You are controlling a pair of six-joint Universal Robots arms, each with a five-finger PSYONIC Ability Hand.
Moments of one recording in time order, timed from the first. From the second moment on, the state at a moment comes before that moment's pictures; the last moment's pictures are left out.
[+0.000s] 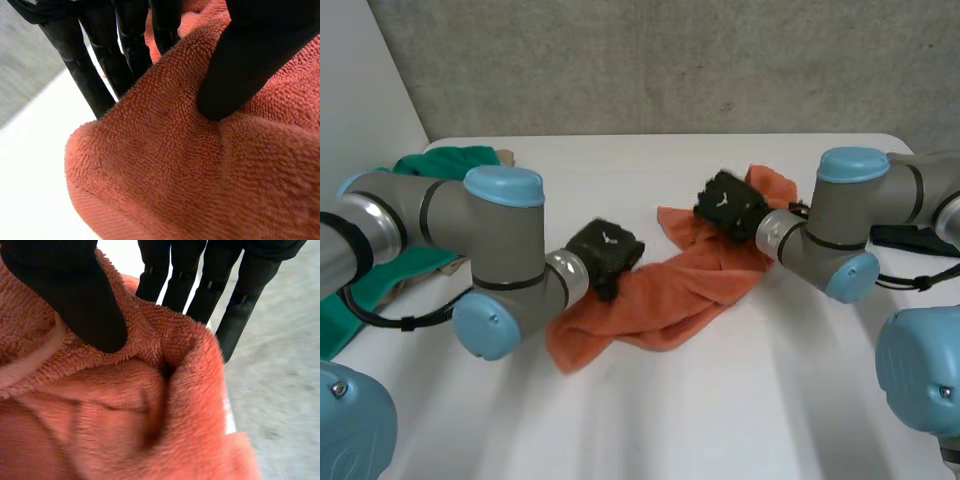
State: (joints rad) left arm 4.15 -2.42 -0.98 2.97 -1.39 3.64; right arm 1.92 -0.41 0.52 0.13 1.08 2.14; left_hand 1.09 1.19 1.18 1.20 0.95; right_hand 1.05 1.15 1.17 1.19 0.94
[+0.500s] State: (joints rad) left arm 4.26 -2.12 -1.31 3.58 -1.58 3.52; right arm 1.79 -0.87 1.07 -0.38 1.32 2.80; left_hand 1.09 1.19 1.19 1.20 0.95; right_hand 1.05 1.16 1.19 1.20 0.95
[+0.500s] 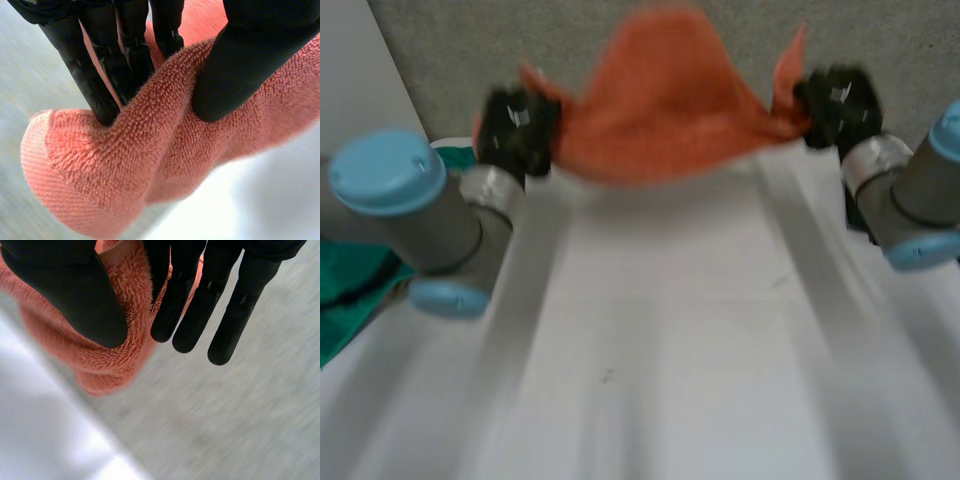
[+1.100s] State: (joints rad) left arm 4.30 -1.88 -1.51 3.03 -1.56 3.60; right arm 1.77 -1.07 1.27 0.11 1.30 2.36; left_hand 0.36 0.35 0.35 0.35 0.16; right_hand 0.33 0.34 0.31 0.32 0.11
